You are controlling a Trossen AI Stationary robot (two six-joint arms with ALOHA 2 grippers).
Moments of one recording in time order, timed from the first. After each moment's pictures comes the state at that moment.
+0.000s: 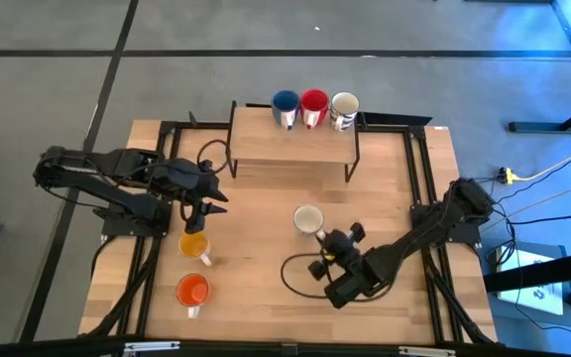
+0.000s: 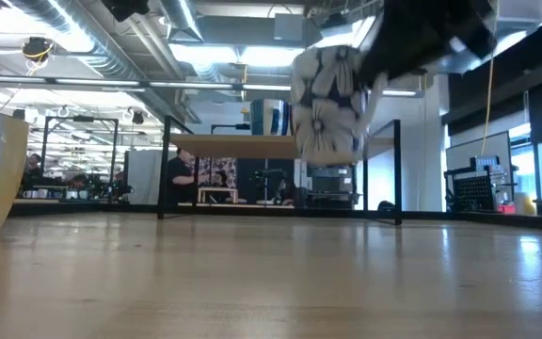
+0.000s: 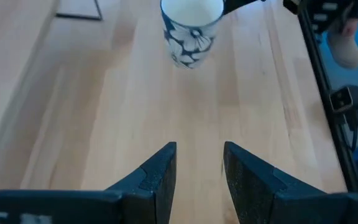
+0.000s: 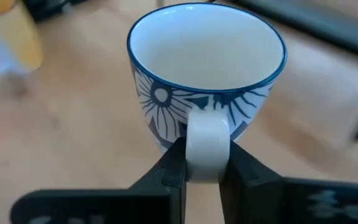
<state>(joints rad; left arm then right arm) -0.13 0.99 1.13 -0.88 -0.06 -0.18 0.60 1.80 1.31 -0.82 0.95 1.30</state>
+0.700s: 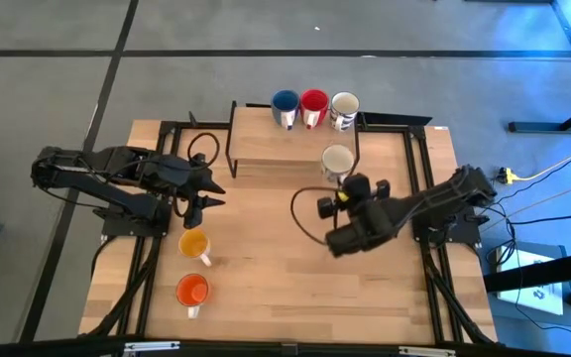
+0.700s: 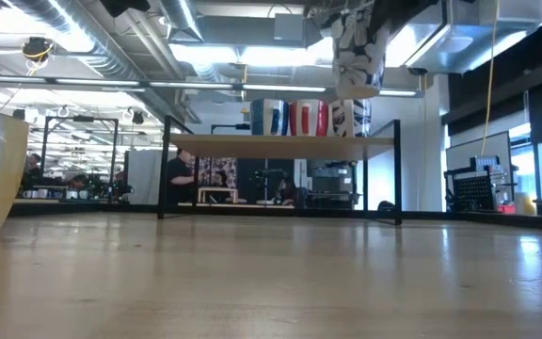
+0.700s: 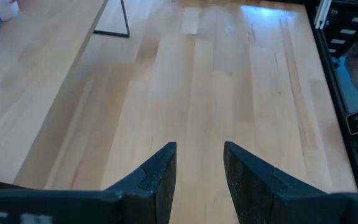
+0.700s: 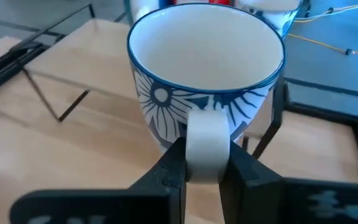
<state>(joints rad) -0.13 0.93 1.13 -0.88 -0.14 -0.21 0.38 1.73 1.65 -1.57 1.03 1.69</state>
